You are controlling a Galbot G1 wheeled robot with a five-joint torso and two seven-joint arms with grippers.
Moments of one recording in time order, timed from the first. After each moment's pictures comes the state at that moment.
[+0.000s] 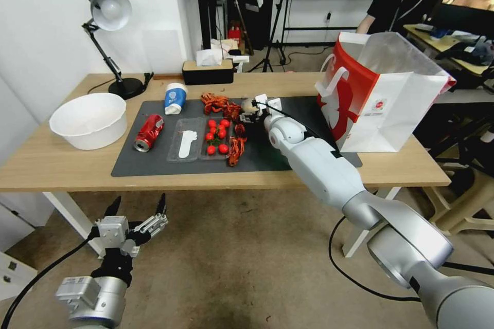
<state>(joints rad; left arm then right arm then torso) 1.89 -1.46 -0.67 -2.35 -0.25 0.04 0.00 -0.24 1.40 -0.25 0.94 0.60 -0.32 0.14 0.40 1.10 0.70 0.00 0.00</state>
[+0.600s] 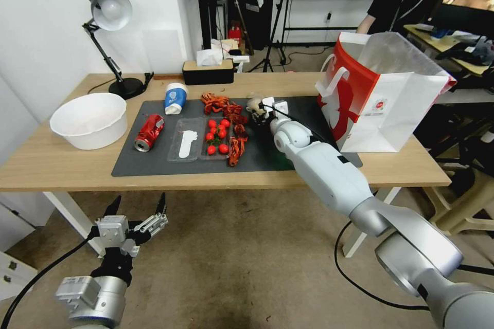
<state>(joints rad) 1.89 -1.46 -0.67 -2.35 -0.25 0.04 0.00 -0.27 1.35 -0.23 1.01 0.62 -0.32 0.17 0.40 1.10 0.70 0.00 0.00</state>
